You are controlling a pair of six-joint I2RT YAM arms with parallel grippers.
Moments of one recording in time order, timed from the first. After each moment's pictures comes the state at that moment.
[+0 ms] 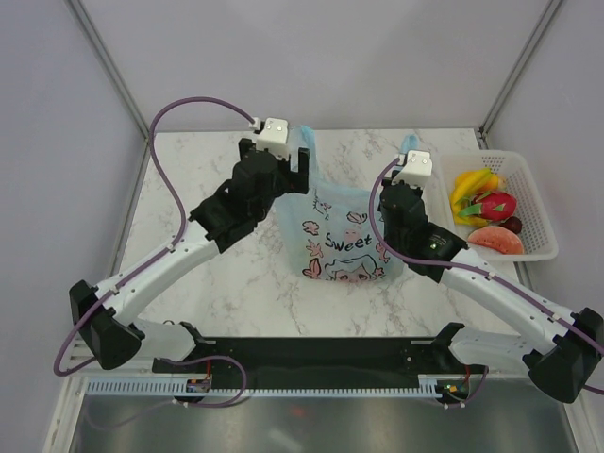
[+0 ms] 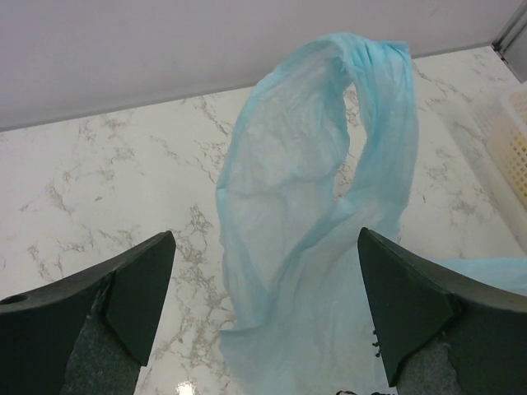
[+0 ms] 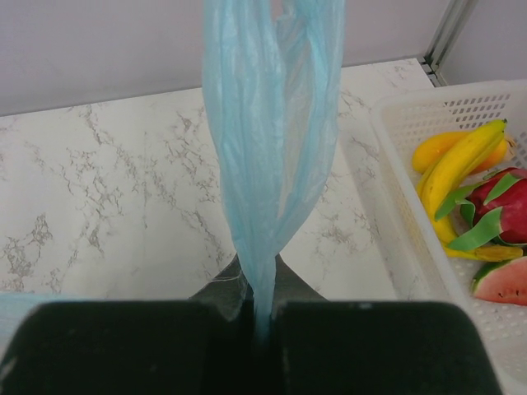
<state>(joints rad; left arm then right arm) -0.82 1.33 1.31 -0.22 -0.55 -0.15 0.75 1.11 0.97 -0.14 0.91 0.28</state>
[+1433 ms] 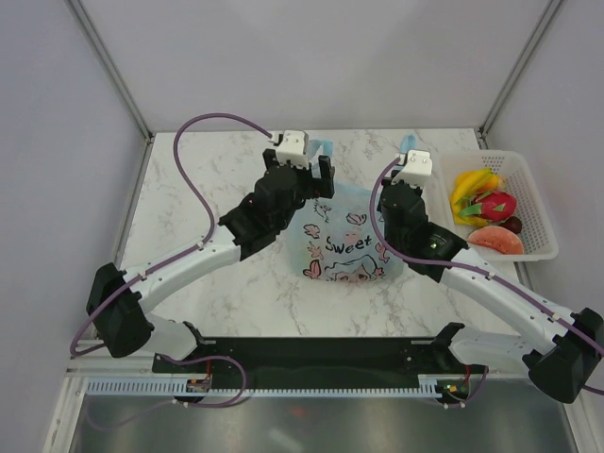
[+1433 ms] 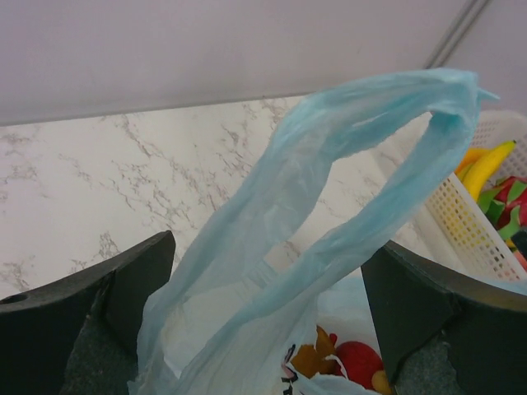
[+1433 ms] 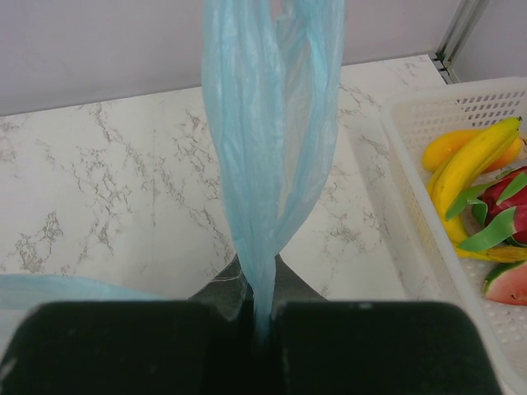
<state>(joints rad) -0.86 1.41 1.19 0.11 -0.50 -0.25 0.74 1.11 0.97 -0.14 0.89 0.29</state>
